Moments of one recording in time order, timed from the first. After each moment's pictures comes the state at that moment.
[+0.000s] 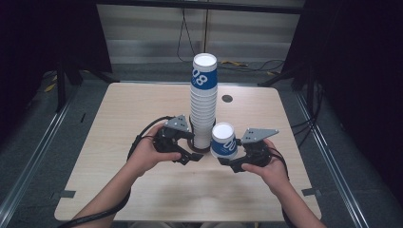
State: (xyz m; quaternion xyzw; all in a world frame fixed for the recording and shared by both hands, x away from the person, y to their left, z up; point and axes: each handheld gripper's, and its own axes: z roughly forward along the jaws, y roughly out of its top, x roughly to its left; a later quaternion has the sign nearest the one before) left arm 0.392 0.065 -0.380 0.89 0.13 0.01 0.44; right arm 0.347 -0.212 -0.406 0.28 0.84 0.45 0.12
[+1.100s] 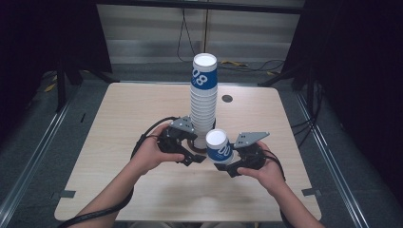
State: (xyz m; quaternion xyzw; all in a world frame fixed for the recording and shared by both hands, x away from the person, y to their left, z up) left arm 0.395 0.055 -0.383 0.89 0.12 0.00 0.43; right arm 0.348 -0.201 -0.418 0.25 0.87 0.42 0.11
